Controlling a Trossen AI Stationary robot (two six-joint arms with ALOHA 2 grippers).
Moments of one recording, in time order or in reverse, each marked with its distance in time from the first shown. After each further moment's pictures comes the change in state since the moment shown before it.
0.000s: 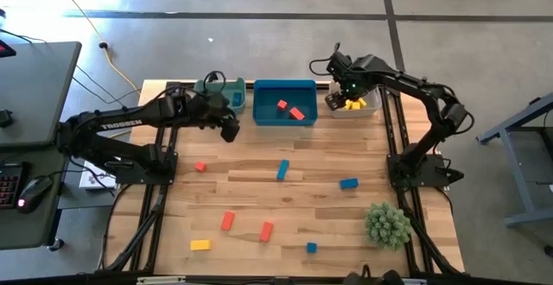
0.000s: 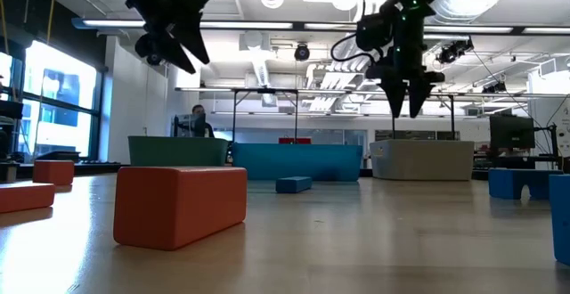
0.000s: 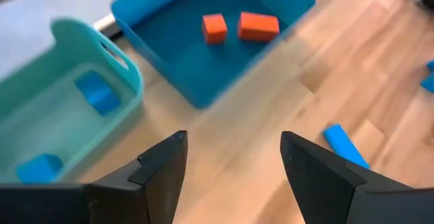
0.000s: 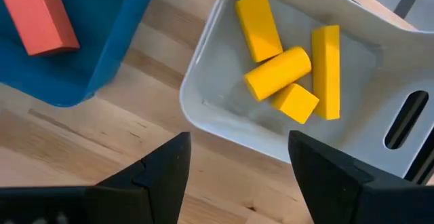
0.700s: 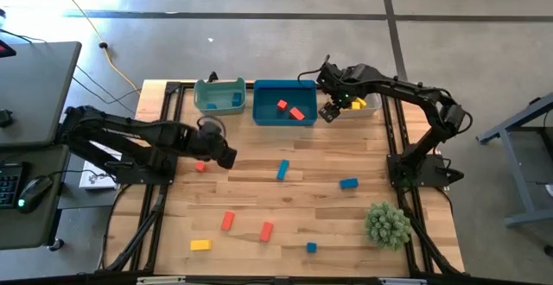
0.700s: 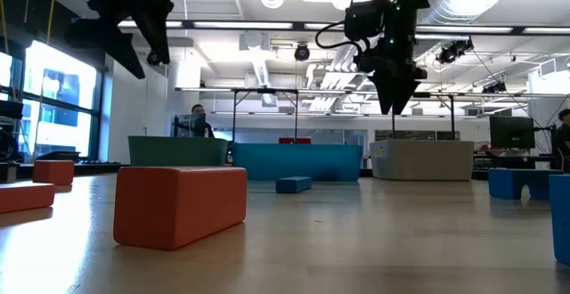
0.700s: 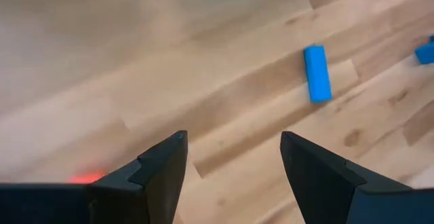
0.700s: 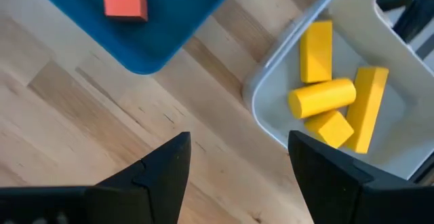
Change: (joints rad) left arm -0.423 0.032 0.000 -0.273 -0.086 -0.800; right arm 0.147 0.000 0.000 0.038 0.008 -0.130
